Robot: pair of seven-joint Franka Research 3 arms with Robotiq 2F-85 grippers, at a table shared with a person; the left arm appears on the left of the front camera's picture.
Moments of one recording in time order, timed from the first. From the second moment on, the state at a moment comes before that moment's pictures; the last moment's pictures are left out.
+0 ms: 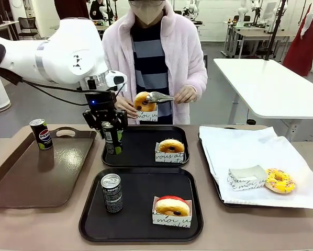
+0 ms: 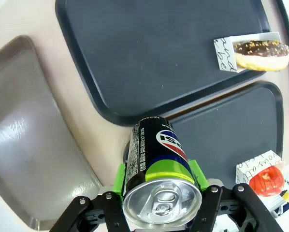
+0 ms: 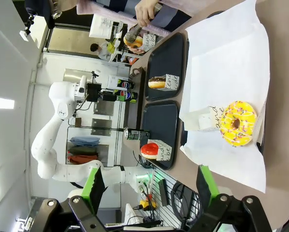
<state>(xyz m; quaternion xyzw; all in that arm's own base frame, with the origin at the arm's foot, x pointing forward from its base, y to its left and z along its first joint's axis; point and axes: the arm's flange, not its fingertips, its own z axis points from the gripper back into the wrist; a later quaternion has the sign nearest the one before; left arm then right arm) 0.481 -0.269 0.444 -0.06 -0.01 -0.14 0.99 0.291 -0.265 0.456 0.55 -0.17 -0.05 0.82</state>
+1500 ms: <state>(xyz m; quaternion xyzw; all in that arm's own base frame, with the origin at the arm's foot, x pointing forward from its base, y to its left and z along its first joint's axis) 0.367 -0.142 0.529 0.00 0.00 -0.16 0.99 0.291 -0.265 0.456 0.55 -0.17 -0.05 0.82</state>
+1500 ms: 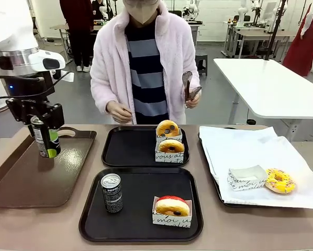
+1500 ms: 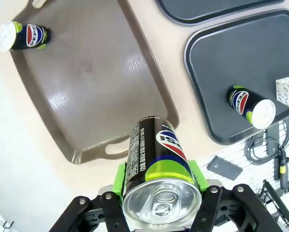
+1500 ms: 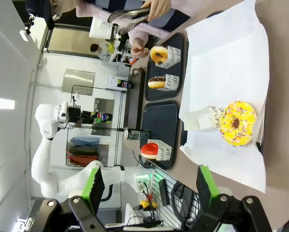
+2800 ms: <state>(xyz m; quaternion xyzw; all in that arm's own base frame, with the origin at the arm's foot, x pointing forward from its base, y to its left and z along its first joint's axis) 0.367 -0.135 0.524 0.00 0.00 -0.15 0.99 0.291 -0.265 0.456 0.55 -0.17 -0.05 0.82</state>
